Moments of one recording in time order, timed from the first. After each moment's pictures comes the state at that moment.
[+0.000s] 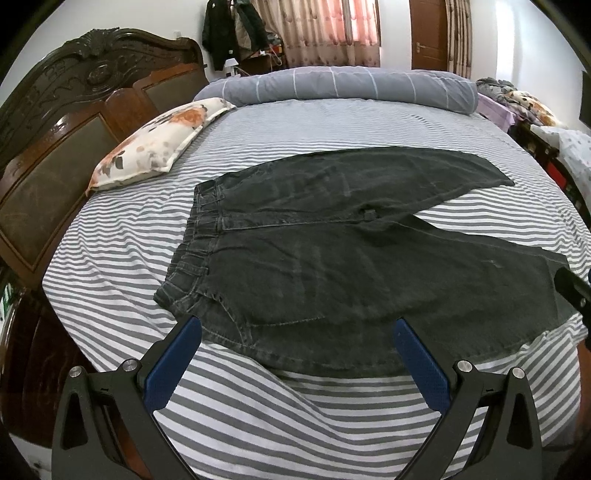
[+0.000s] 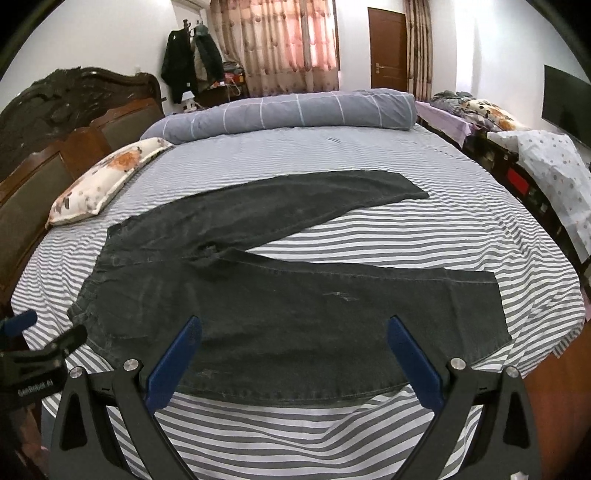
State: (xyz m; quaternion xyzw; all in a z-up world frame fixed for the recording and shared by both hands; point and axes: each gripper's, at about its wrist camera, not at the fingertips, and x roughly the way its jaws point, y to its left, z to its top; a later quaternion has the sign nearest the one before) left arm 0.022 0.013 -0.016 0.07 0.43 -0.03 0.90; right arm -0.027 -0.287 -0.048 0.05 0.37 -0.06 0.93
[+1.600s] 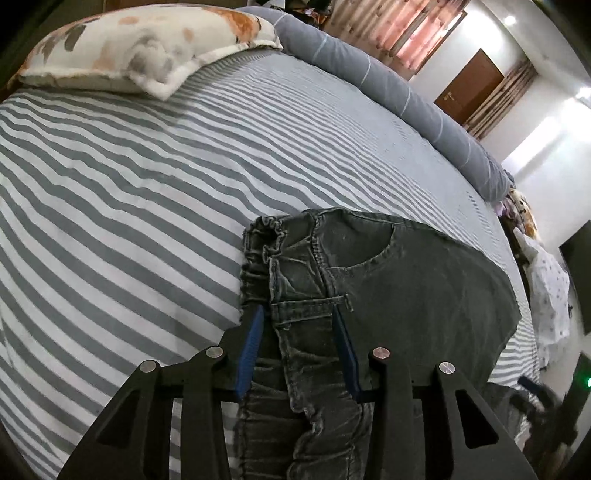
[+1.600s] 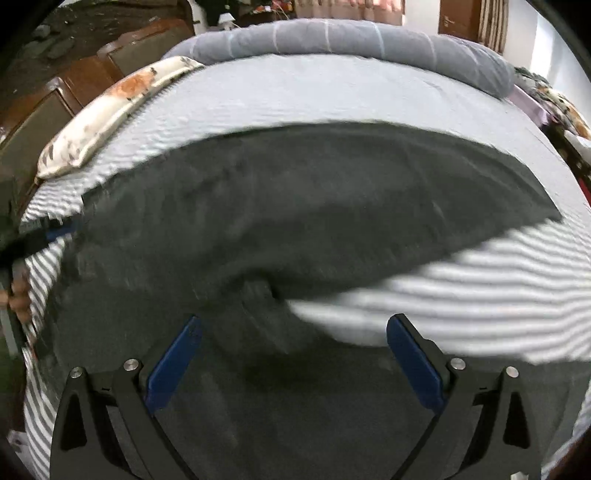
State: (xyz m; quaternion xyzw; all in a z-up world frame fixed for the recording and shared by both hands) left arm 0.349 0.247 -0.147 -0.19 0.48 -0.13 0.85; right arm 0.228 -0.203 -0.141 0.02 0.49 0.03 0.87
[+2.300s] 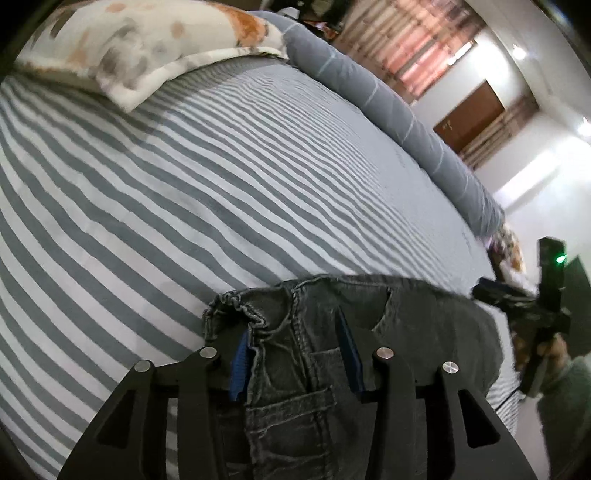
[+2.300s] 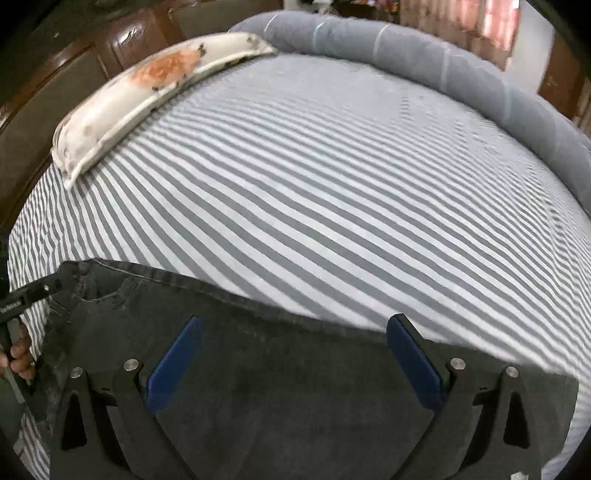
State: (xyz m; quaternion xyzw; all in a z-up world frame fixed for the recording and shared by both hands) left arm 0.402 0.244 -0.156 -0.26 0.45 -0.13 0.85; right arm 0.483 -0.146 -0.135 -0.10 0.52 0.18 0.83
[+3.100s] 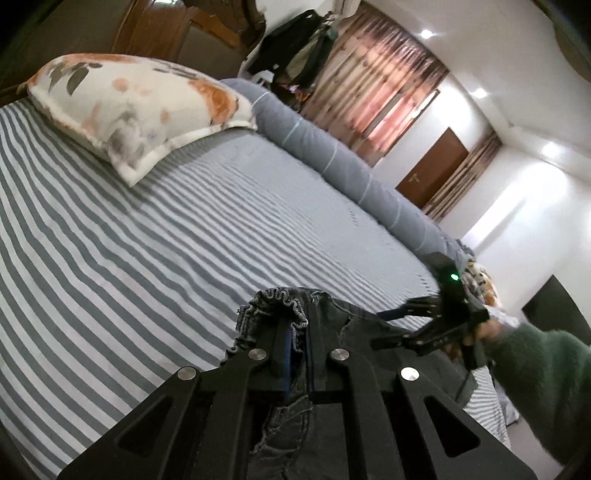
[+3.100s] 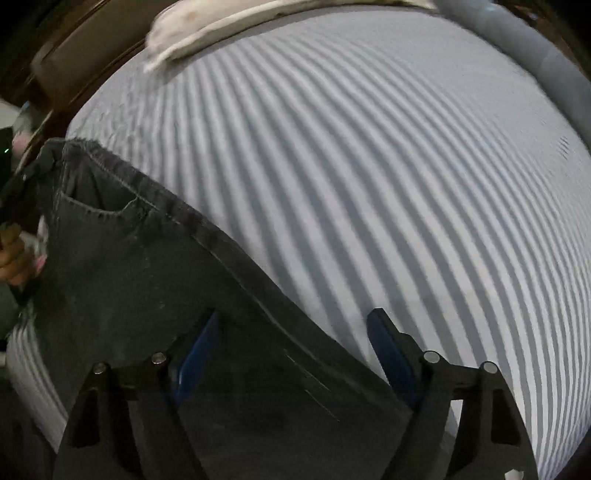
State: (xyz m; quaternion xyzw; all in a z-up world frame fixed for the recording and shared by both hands) left arm 0.354 0.239 -0.101 -0.27 0.31 -0.15 0.90; right arm 0.513 -0.078 -0.178 -0.22 0.58 0.40 0.68
